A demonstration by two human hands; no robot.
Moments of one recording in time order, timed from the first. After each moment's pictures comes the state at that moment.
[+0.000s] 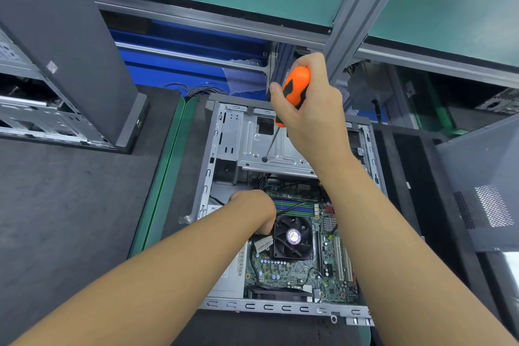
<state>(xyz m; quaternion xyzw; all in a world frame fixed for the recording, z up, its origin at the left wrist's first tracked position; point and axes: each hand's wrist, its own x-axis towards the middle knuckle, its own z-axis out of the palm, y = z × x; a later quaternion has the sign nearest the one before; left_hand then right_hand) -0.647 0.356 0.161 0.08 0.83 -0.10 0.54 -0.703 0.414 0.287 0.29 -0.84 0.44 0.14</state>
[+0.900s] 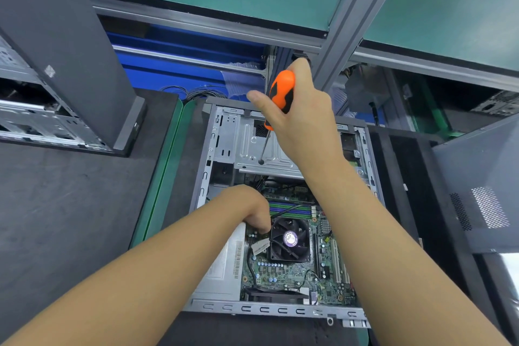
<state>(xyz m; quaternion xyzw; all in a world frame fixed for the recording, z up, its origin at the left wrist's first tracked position) -0.652 0.340 0.172 0.08 0.85 0.04 0.52 -0.694 0.409 0.295 0.27 -0.87 0.40 0.11</state>
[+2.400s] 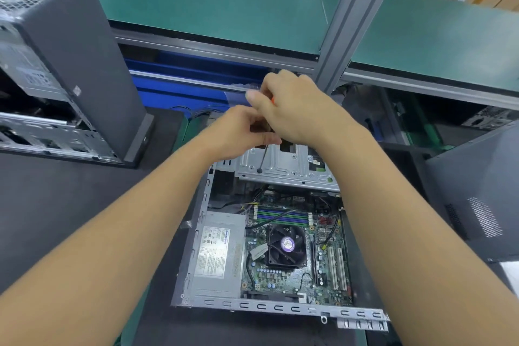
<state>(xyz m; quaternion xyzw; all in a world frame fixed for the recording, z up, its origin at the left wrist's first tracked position) -0.667 0.271 0.279 0.06 0.87 0.49 0.02 -0.693 0.405 0.369 0.29 -0.94 0.15 -0.07</state>
